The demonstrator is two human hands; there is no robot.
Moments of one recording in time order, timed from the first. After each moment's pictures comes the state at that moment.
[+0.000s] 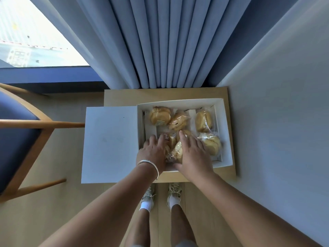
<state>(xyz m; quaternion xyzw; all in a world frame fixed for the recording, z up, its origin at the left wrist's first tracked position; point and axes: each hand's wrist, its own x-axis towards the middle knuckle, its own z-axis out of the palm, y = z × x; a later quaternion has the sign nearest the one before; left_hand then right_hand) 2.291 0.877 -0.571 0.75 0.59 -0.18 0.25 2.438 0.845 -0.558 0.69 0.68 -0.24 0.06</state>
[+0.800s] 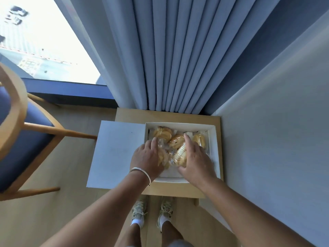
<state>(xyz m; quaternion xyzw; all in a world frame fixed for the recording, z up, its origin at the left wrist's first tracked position) 2.269 0.887 -0.498 0.75 0.63 0.00 0.21 2.448 0.865 -0.471 0.68 0.69 -0.24 -0.03</state>
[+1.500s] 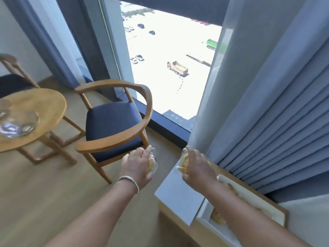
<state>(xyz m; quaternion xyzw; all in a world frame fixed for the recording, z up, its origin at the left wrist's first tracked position) 2.009 0.784 -0.347 0.56 0.83 0.04 0.02 2.207 0.894 -0.328 0.45 0.87 -0.20 -0.02</state>
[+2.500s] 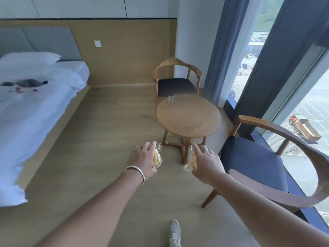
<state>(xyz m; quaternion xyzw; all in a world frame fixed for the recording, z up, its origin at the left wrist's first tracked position) 1.664 0.325 -0.267 0.19 0.98 0.06 -0.02 1.713 0.564 -0.274 0.02 0.99 -0.10 0.01</state>
